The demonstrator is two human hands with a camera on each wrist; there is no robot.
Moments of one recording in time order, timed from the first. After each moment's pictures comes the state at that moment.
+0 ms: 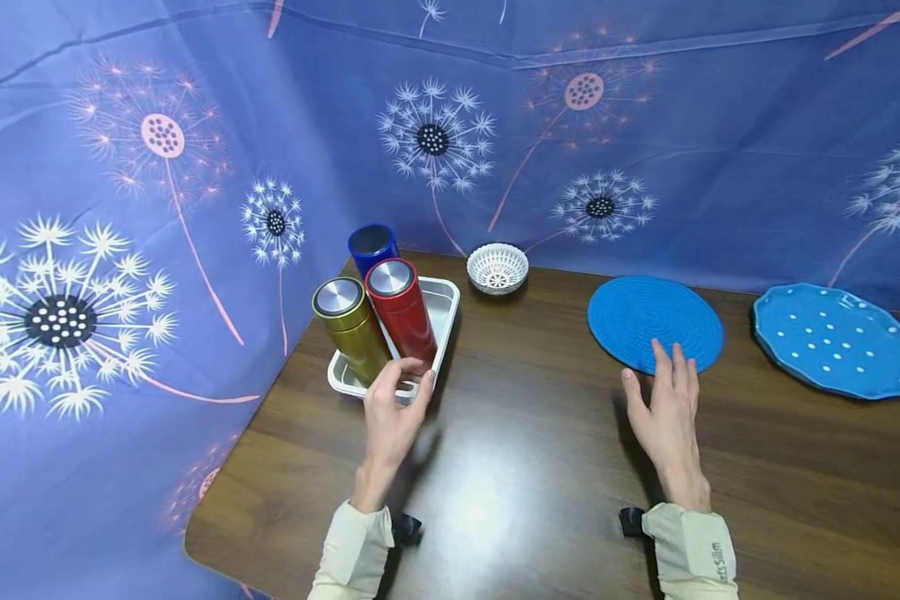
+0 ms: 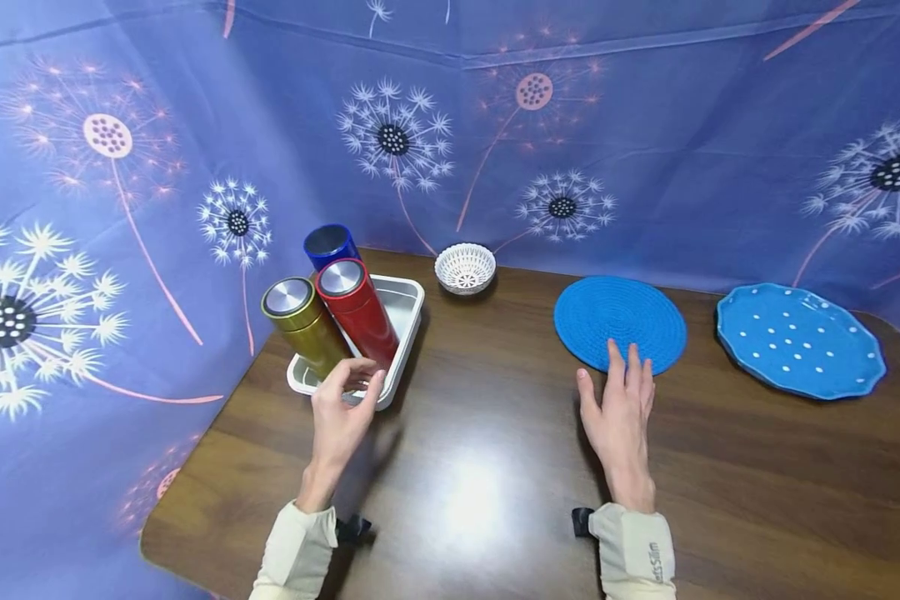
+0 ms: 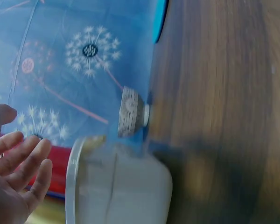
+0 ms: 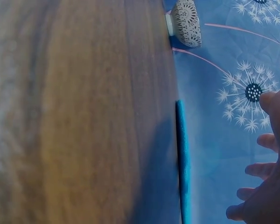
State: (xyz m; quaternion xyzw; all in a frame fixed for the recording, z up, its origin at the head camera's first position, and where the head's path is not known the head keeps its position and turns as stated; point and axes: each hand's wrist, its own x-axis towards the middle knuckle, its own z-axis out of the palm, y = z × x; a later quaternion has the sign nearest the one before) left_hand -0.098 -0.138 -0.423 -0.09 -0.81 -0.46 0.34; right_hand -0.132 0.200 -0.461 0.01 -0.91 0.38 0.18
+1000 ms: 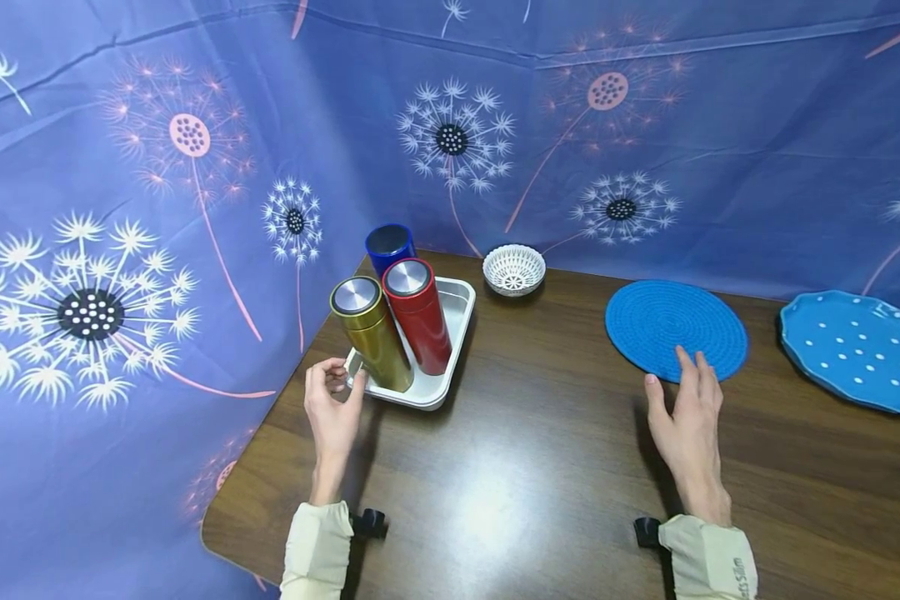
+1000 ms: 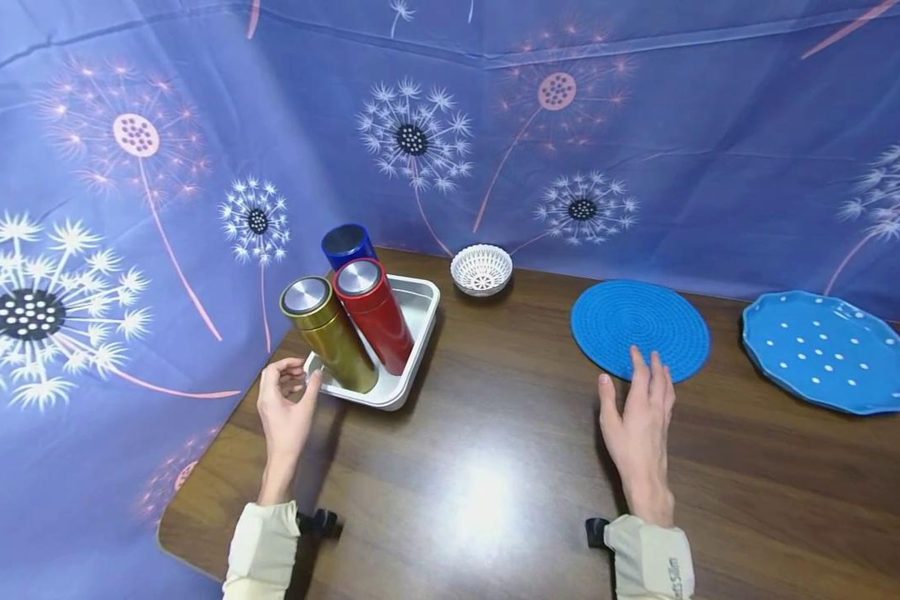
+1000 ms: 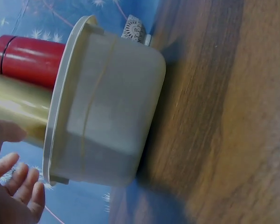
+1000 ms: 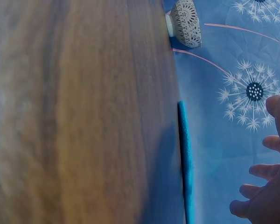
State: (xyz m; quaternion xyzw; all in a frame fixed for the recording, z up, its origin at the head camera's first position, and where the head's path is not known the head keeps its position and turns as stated) left_hand -0.093 -0.223 -0.443 0.08 -0.80 -0.45 0.38; right_hand -0.131 0.200 -0.462 -0.01 -0.90 0.40 0.18
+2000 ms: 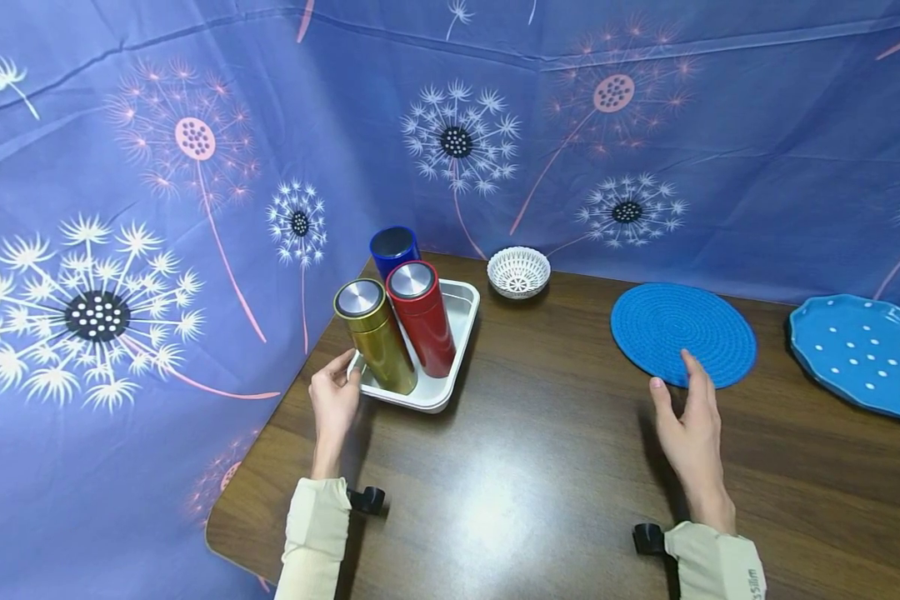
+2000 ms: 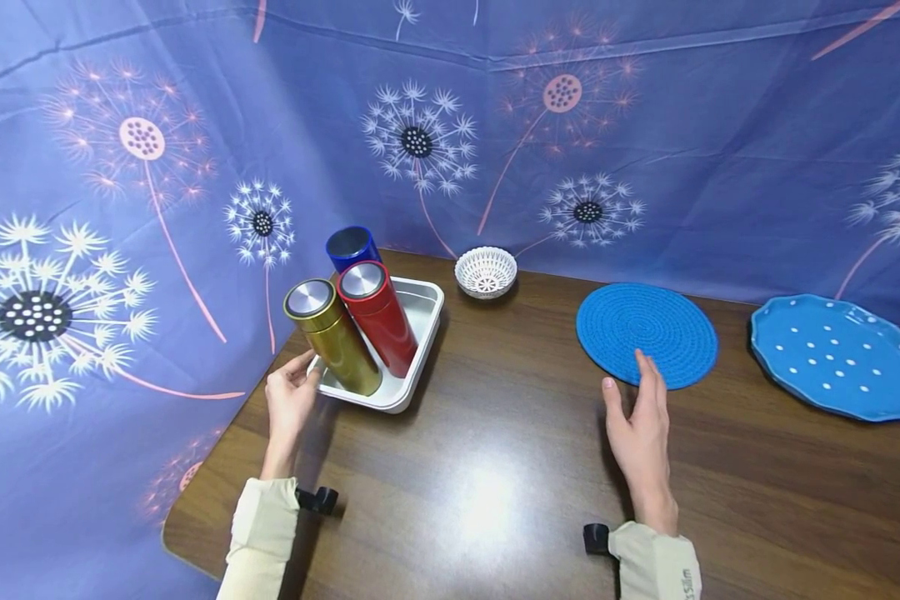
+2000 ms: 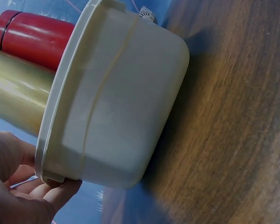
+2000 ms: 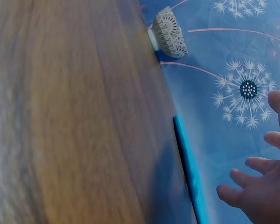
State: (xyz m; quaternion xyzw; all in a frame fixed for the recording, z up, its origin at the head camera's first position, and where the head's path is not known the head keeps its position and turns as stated) left_hand -0.116 -0.240 -0.440 0.19 -0.82 -0.49 0.23; right_hand -0.135 0.200 -0.466 0.01 -0.86 0.47 0.20
